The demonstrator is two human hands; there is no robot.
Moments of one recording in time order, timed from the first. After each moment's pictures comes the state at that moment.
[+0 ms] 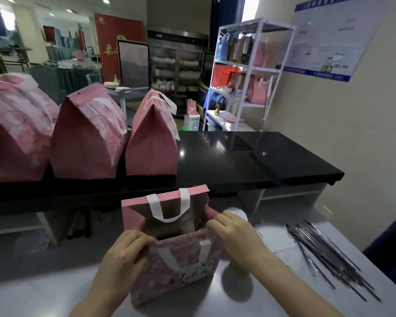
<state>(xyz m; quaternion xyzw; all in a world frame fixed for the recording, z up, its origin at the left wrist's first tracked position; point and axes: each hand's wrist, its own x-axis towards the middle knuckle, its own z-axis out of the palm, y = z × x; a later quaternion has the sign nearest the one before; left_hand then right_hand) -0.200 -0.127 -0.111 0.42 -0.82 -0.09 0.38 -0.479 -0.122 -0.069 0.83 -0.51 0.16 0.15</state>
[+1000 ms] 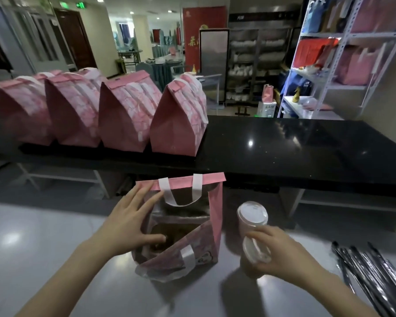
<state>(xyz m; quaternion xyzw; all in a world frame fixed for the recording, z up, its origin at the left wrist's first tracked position) -0.257 -0.109 -0.084 0.65 -0.75 0.03 0.04 -0.636 -0.138 -0.122 0.86 -0.49 0.06 -0.13</state>
